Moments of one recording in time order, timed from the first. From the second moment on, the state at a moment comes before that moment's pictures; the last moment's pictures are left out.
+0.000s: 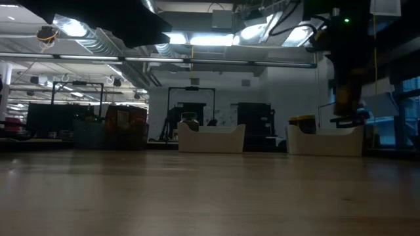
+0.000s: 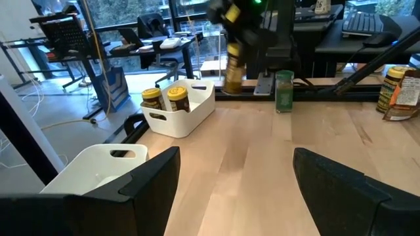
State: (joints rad) left arm -0.08 1.00 0.53 0.30 -0.38 0.07; right arm -0.25 1.23 1.14 -1.43 0.33 0.69
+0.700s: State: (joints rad) left arm -0.08 1.00 0.53 0.30 -0.38 0.07; right arm -0.80 1.29 1.22 -1.13 0.35 0.25
